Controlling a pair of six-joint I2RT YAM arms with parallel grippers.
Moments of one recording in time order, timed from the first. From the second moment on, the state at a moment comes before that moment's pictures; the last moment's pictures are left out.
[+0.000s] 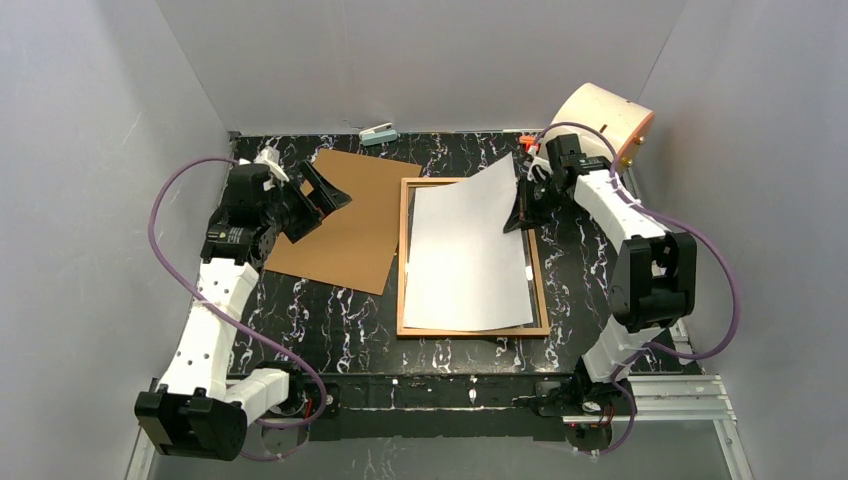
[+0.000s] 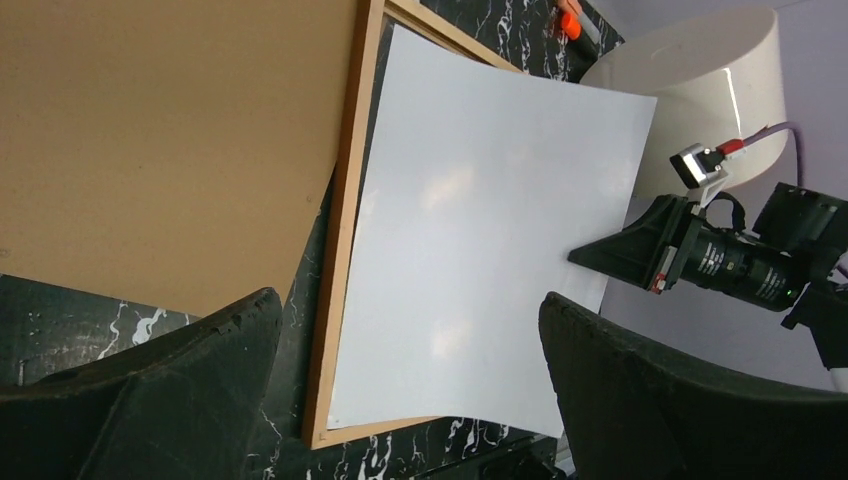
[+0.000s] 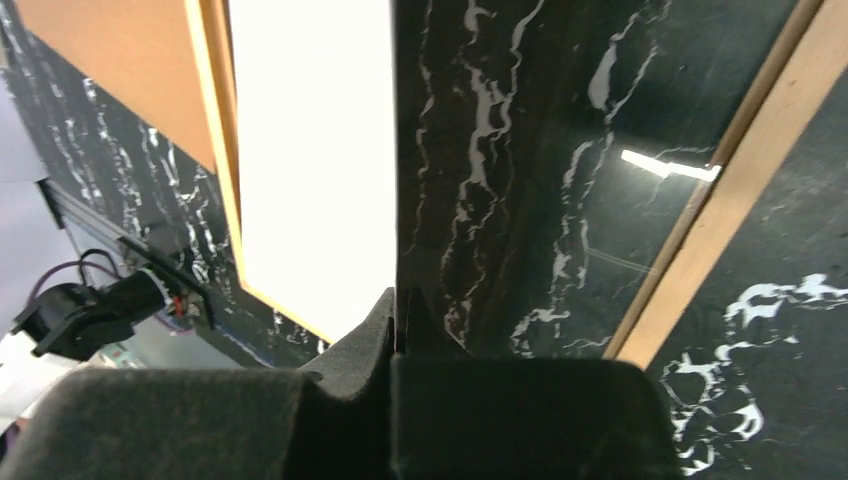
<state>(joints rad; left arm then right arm) -0.09 1.07 1.14 -0.65 0.29 -0.71 0.19 1.69 1.38 -0.85 -0.56 0.24</state>
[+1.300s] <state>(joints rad) -0.15 1.20 0.96 -0.48 0.36 -0.74 0.19 1.86 1.47 -0.82 -0.49 0.16</state>
